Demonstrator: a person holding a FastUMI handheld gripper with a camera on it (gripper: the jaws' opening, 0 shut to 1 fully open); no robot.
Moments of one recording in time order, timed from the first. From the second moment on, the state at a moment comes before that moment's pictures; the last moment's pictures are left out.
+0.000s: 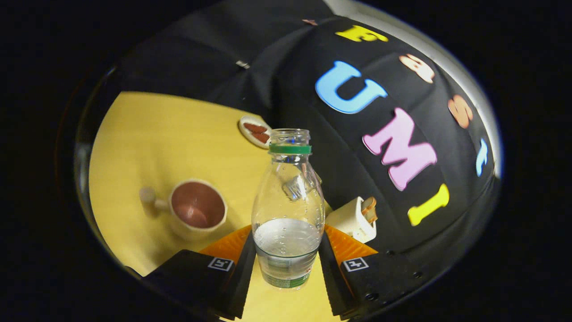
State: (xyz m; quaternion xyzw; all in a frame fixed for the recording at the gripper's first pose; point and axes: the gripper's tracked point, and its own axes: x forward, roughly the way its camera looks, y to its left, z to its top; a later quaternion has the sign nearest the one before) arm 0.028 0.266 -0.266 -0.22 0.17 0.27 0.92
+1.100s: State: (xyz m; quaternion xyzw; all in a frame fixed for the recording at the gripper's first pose) arm 0.173 0.256 -0.303 0.08 0.15 0.25 0.95
